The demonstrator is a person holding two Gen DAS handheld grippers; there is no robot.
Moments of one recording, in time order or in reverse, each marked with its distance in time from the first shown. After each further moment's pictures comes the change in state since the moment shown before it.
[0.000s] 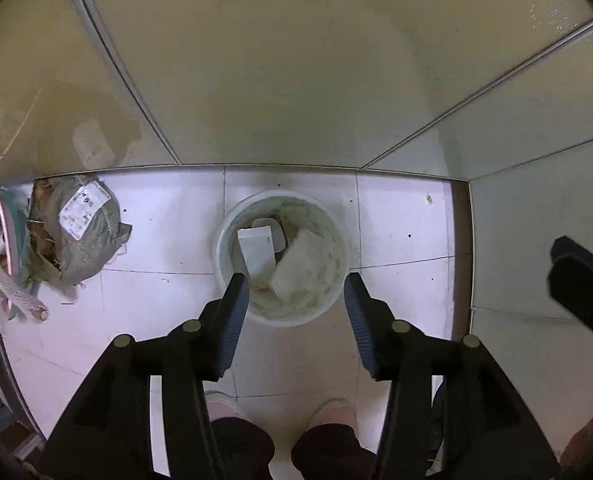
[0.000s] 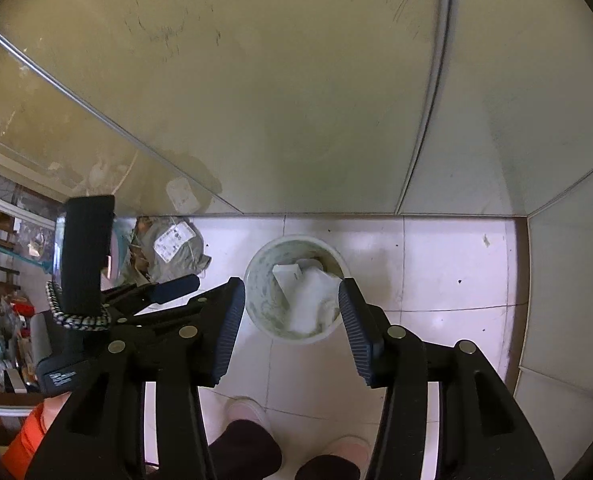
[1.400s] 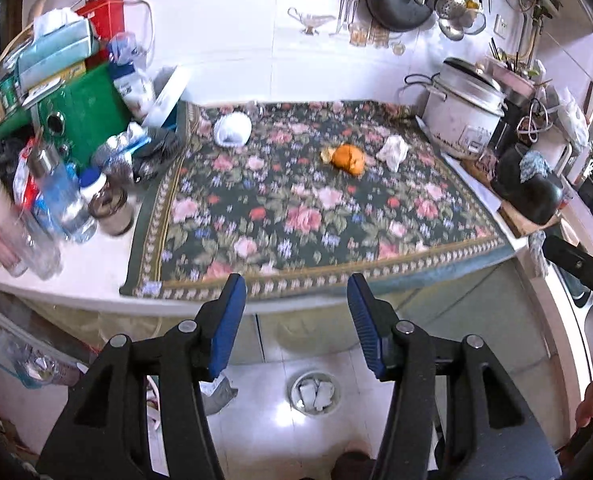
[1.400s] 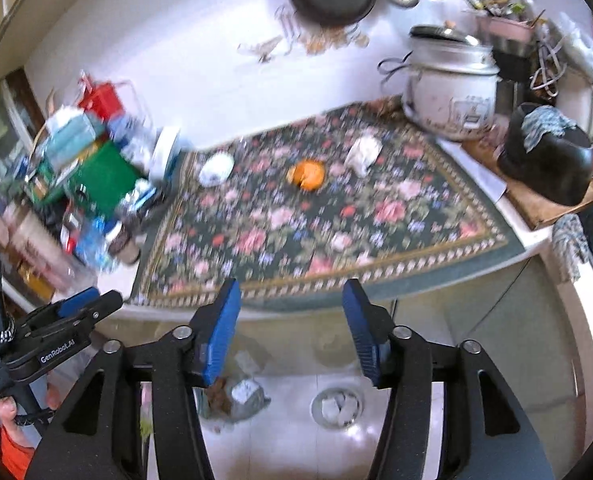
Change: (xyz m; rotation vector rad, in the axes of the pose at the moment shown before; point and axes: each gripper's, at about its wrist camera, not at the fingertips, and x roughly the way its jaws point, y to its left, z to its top) left arm -0.600 -0.032 0.062 0.174 -0.608 0.050; right arm -0.456 0.149 0.110 0.066 -0.551 -0.071
